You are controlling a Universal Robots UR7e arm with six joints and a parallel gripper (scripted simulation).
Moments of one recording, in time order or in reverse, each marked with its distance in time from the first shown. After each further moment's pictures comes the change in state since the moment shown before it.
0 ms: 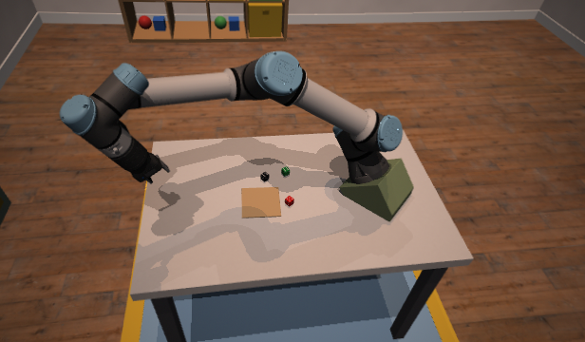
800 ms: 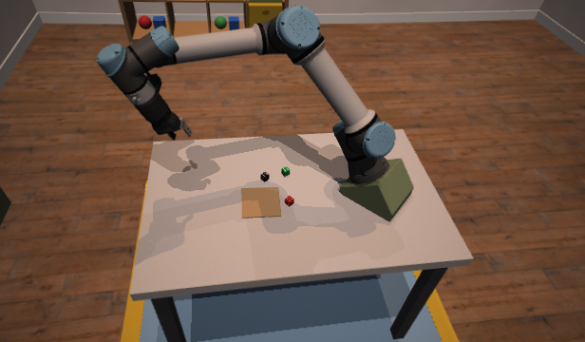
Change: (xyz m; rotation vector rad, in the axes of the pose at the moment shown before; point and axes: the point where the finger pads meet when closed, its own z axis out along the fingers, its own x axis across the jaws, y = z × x) arm 0.105 -0.136 0.051 -0.160 0.008 0.502
